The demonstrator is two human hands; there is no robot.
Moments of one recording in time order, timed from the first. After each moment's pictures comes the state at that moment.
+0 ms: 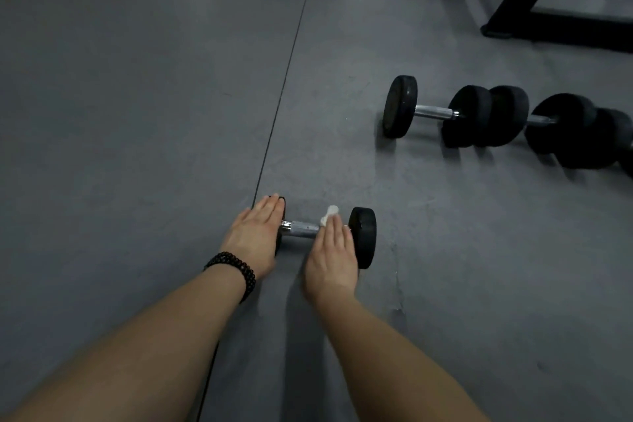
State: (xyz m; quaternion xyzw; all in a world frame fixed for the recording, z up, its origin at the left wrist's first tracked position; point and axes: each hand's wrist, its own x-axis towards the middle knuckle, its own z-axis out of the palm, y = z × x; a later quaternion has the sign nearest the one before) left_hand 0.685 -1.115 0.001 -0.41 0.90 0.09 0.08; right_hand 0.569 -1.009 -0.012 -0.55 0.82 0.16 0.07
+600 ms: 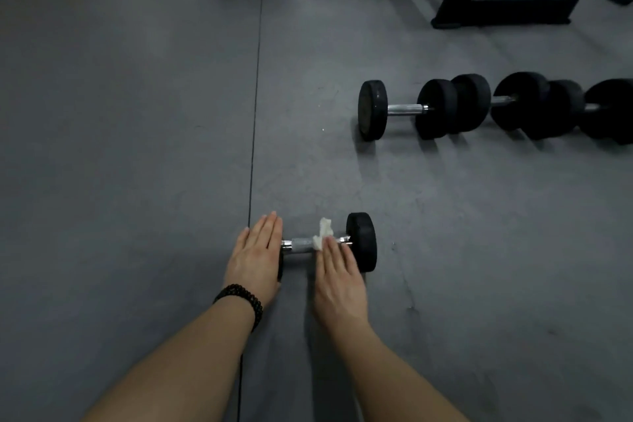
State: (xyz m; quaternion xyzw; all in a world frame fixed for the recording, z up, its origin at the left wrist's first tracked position) left_hand 0.688 -1.123 -0.006 -0.36 0.93 0.02 0.06; right_hand 0.584 -0.997 -0.013 -0.54 0.83 0.15 0.05
